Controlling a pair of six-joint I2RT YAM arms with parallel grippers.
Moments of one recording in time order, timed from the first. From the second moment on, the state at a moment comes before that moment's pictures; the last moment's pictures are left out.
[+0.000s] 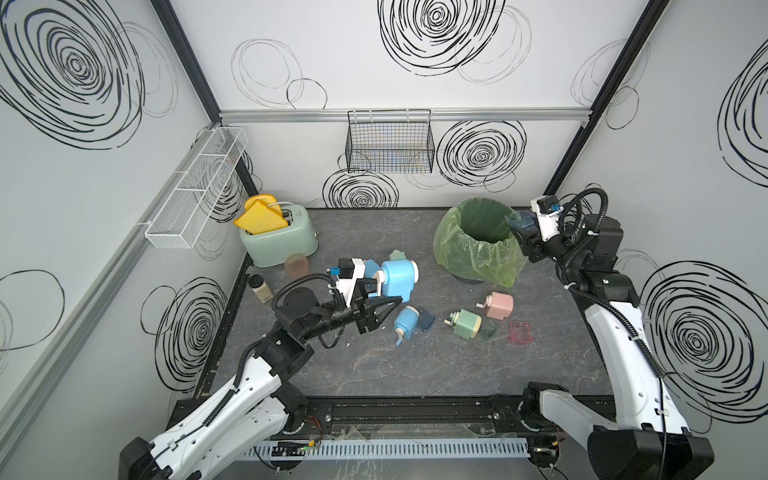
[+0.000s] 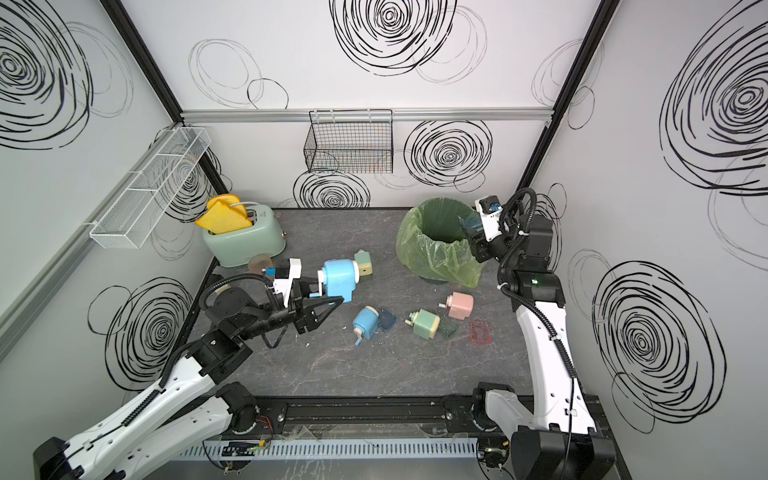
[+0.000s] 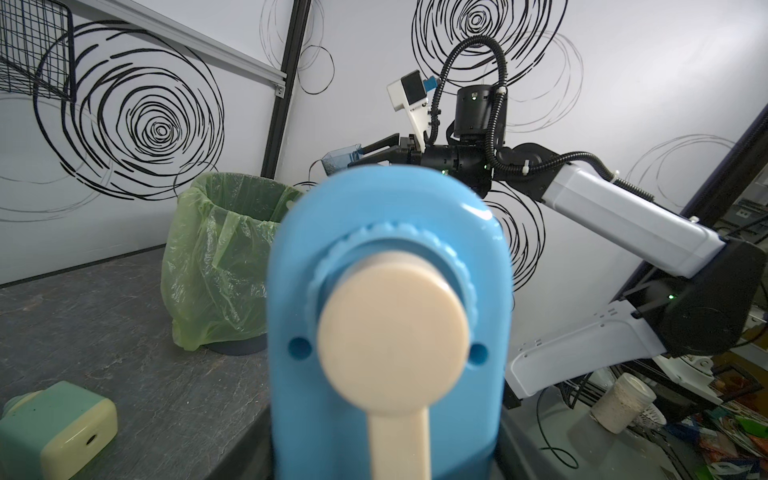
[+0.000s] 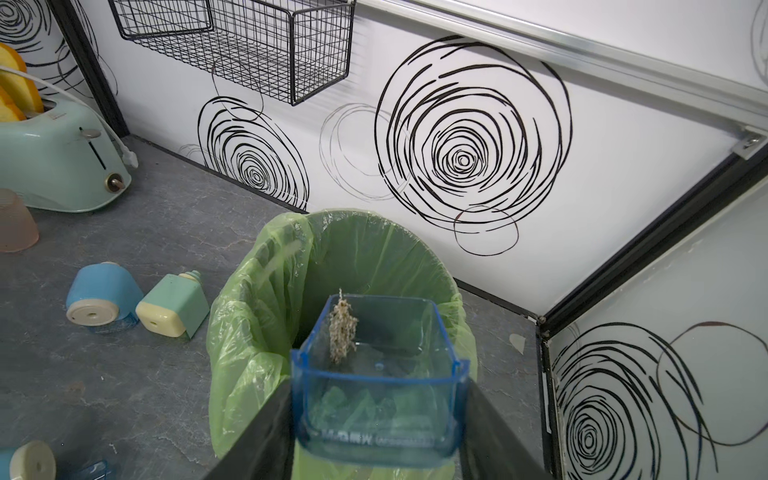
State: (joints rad) left arm -0.61 0.75 0.60 0.24 0.55 -0.40; right arm -0.06 1.05 1.15 -0.42 -0.39 -0.31
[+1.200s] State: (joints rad) left arm -0.65 0.69 0.57 0.26 0.51 -0.40; right arm 0.42 1.43 1.58 -0.74 0.68 -1.12
